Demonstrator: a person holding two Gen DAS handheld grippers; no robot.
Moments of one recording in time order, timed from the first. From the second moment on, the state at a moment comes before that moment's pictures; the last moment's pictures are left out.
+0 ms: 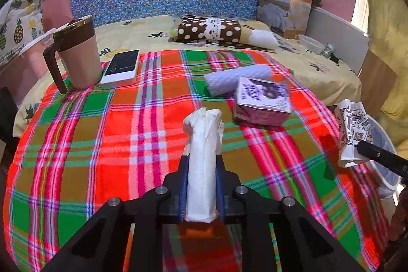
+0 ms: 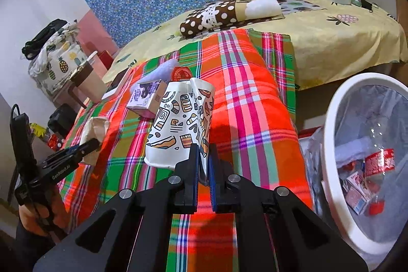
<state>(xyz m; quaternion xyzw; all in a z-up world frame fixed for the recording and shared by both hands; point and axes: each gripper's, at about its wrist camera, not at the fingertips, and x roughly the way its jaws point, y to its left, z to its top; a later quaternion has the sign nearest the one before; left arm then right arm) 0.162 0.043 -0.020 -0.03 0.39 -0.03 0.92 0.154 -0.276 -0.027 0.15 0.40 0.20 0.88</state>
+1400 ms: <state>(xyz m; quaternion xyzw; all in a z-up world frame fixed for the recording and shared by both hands) 0.102 -0.066 0.020 -0.05 0.36 -0.15 0.92 0.107 -0.325 -0.008 0.16 0.35 0.15 0.91</state>
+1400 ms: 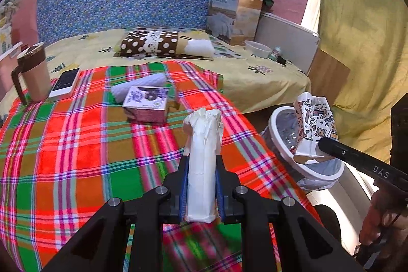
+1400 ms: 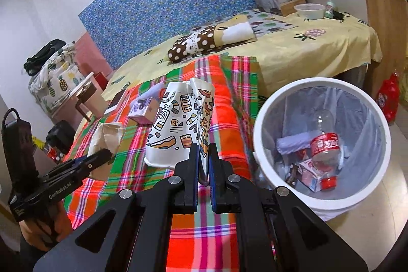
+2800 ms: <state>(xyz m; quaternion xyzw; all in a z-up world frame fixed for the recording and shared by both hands) 0.152 -0.253 -0.004 0.02 0.38 -0.31 0.87 0.092 -0.440 -0.038 0.20 0.37 0.00 0.91</state>
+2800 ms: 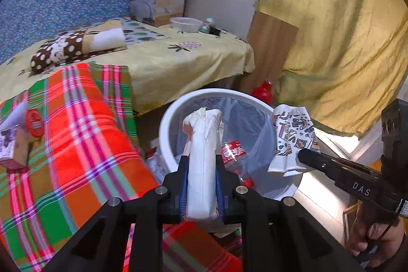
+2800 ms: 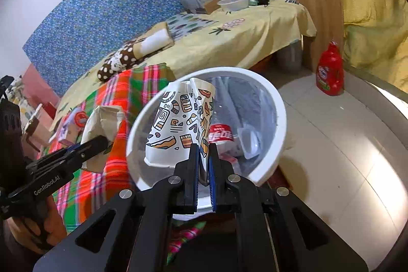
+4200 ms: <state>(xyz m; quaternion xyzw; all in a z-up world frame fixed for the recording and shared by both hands) 0.135 -0.210 0.004 -0.02 0.38 -0.29 0.88 0.085 -0.413 -0.017 0.17 0.36 0.04 0.92</state>
